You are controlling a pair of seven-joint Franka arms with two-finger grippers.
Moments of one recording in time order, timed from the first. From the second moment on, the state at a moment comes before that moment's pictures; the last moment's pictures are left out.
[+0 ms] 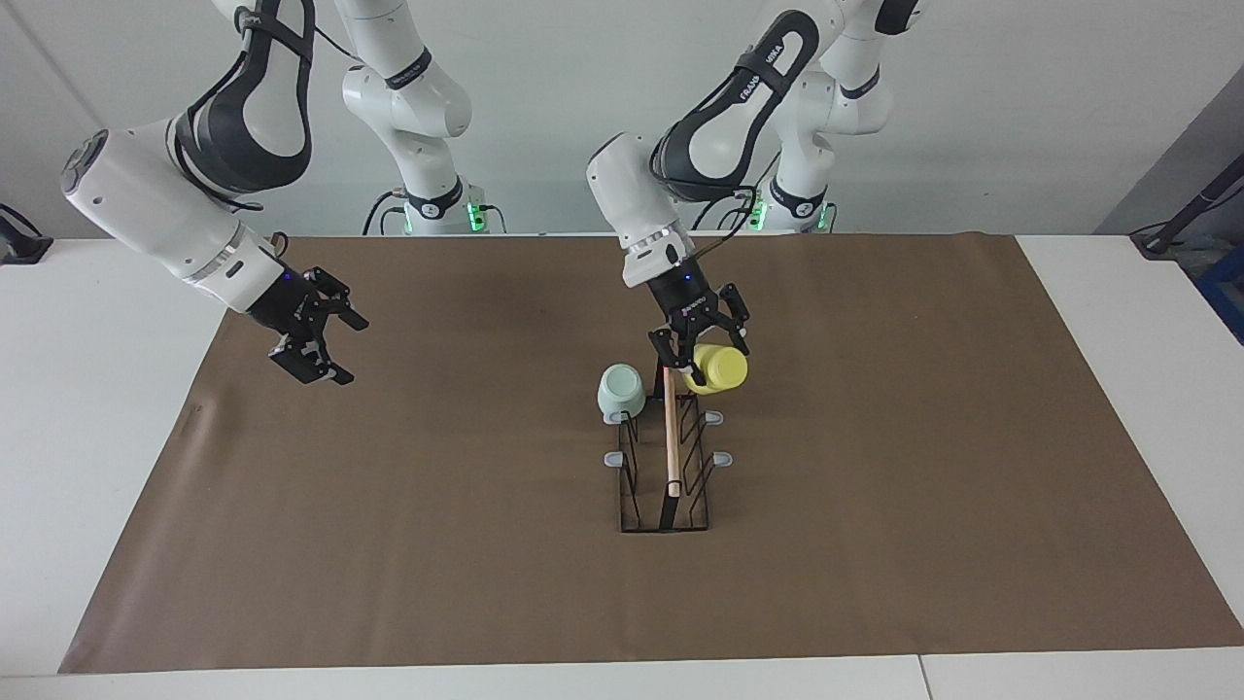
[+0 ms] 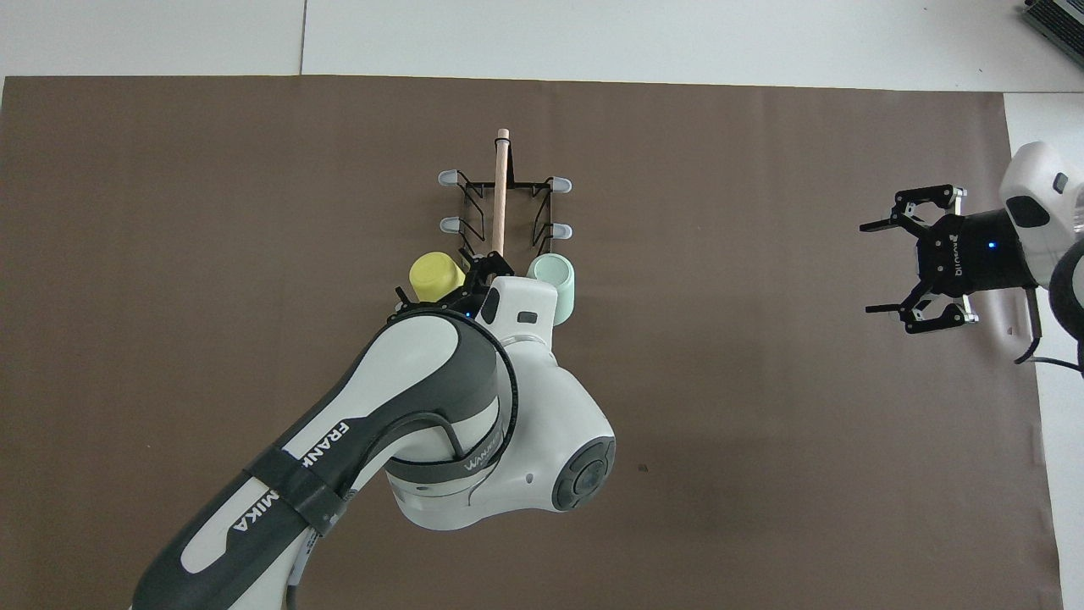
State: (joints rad) left arm -0.23 0.22 -0.59 -1.93 1.12 1.98 -1.87; right arm -0.36 0.07 0.23 -1.86 0.46 1.89 -1.88
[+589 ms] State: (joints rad) left arm -0.22 0.19 -0.61 -1.90 1.09 1.95 -1.84; right arm -0.36 0.03 0.23 -1.79 0.25 1.79 -1.67
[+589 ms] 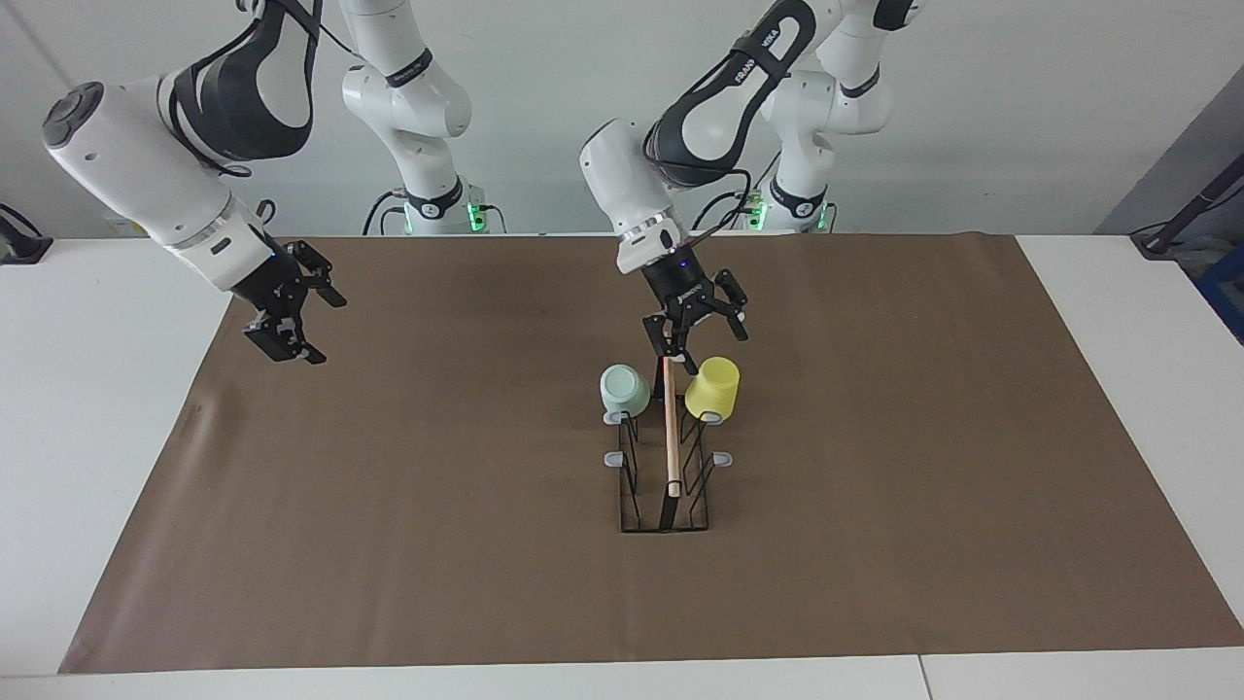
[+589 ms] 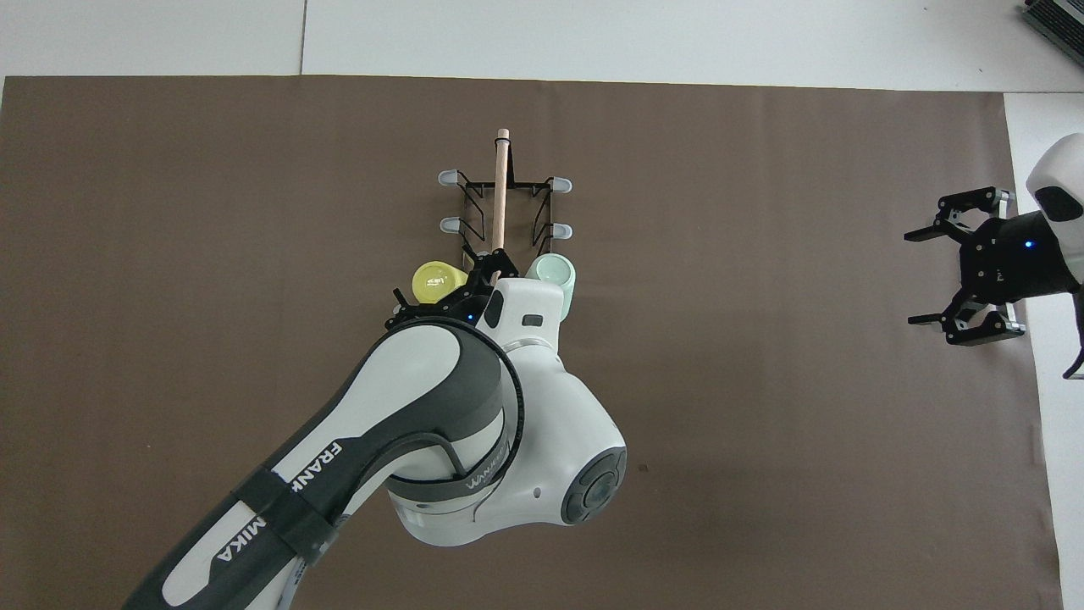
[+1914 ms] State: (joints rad) left arm -0.15 0.10 -0.06 -1.69 0.05 2.01 -0.31; right arm -0.28 0.00 0.27 -1.62 0.07 1.51 -0.54
